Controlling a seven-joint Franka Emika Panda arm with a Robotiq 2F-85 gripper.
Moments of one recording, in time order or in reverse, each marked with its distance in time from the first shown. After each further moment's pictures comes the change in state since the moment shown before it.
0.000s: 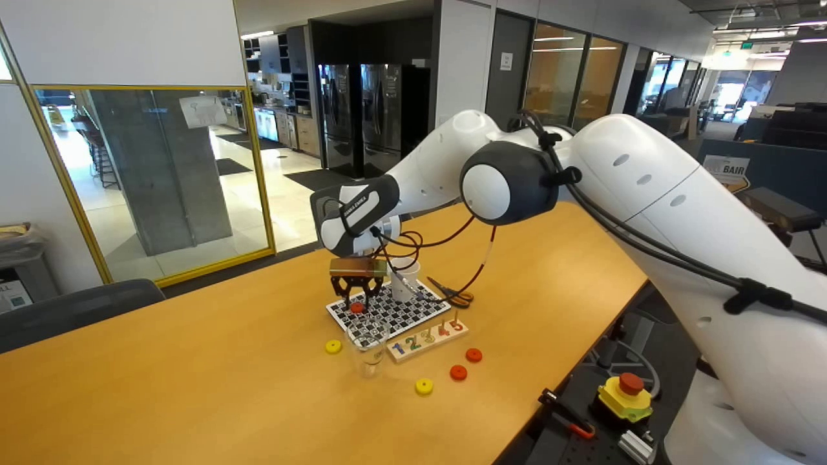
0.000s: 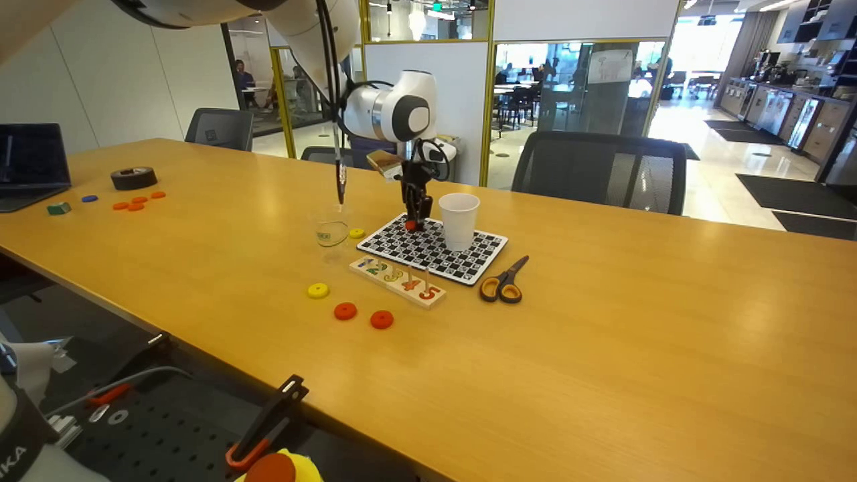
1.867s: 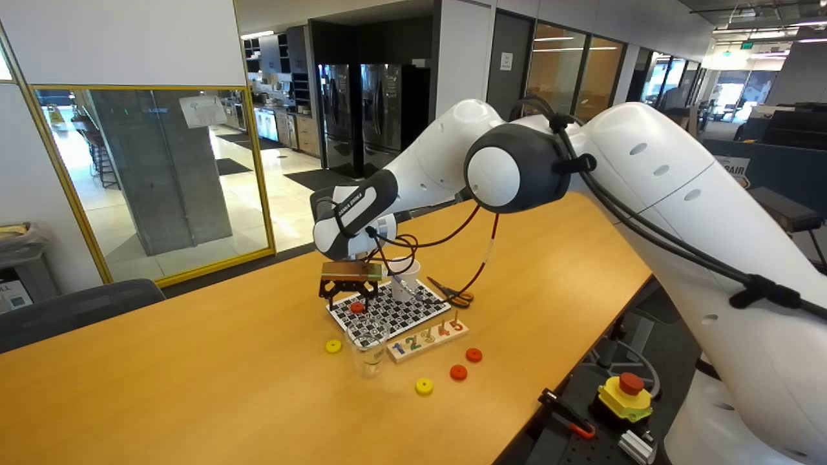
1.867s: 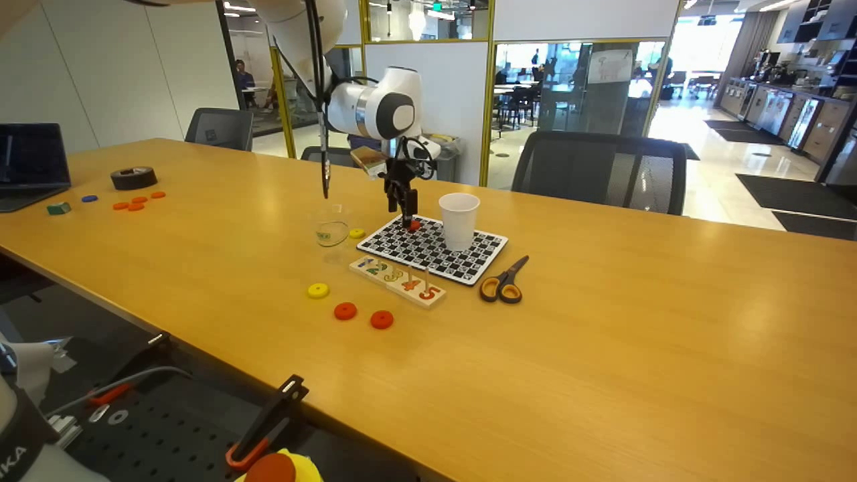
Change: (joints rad) arm 0.015 -0.057 0.043 -0.090 0.000 0.042 -0.002
